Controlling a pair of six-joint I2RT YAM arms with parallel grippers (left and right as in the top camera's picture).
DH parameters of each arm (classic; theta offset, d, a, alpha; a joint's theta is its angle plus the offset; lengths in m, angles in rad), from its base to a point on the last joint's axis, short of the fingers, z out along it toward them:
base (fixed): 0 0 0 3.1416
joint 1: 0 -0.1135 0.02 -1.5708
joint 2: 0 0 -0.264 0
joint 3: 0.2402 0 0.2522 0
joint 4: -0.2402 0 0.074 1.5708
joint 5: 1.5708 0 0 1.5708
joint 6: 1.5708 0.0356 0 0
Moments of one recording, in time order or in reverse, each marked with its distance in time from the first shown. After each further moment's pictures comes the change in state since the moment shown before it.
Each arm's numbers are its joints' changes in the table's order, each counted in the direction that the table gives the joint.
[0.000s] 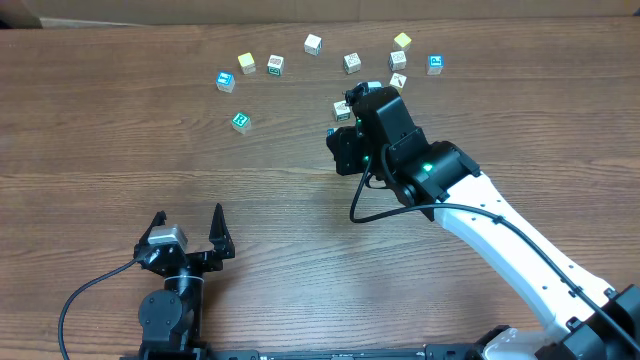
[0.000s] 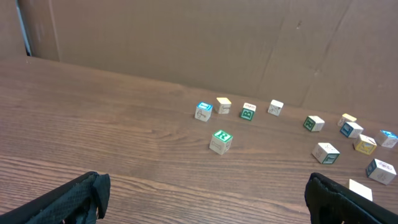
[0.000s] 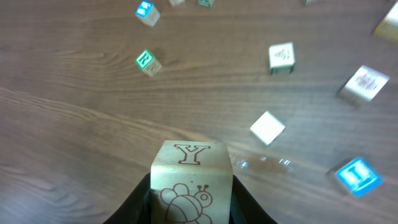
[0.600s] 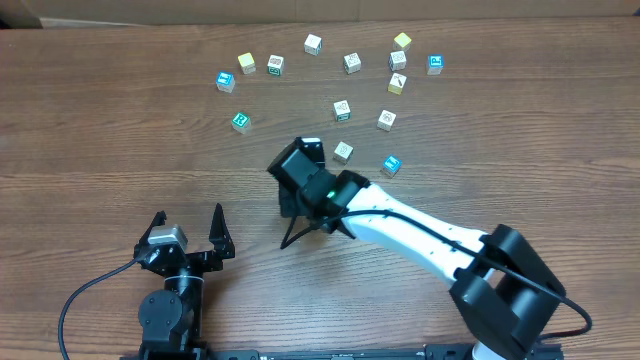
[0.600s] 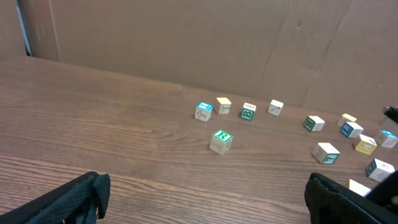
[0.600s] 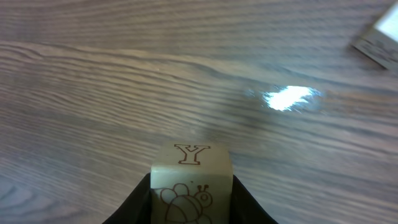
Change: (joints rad) left arm 0.000 0.000 0.000 0.000 0.000 0.000; right arm -0.265 -0.320 0.000 0.089 0.163 0.245
